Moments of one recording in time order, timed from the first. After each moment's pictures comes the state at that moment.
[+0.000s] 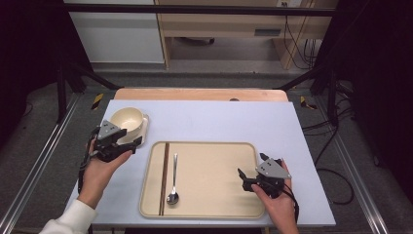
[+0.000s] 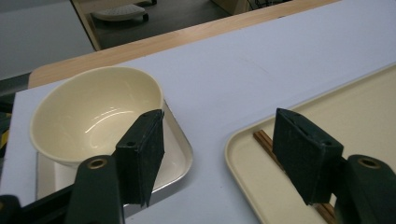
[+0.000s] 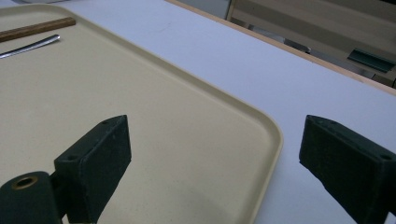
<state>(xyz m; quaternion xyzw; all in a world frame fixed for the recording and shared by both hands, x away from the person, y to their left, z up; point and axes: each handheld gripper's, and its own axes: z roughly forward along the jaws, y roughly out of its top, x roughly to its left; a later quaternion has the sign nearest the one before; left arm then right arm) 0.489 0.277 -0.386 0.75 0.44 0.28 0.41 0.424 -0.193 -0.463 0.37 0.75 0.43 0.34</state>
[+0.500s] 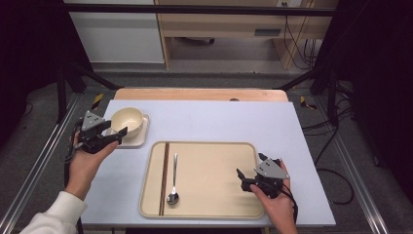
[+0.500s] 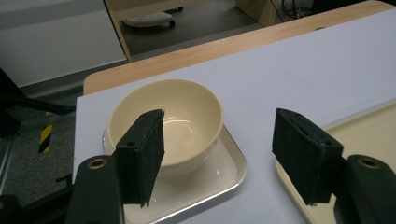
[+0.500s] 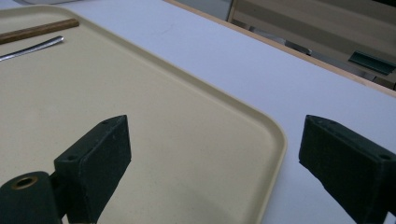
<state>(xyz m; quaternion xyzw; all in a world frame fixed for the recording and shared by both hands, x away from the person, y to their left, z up) 0.505 0.311 -0.371 0.72 0.47 0.31 0.40 0.423 -0.189 -0.463 0.36 0.75 0.43 0.34</state>
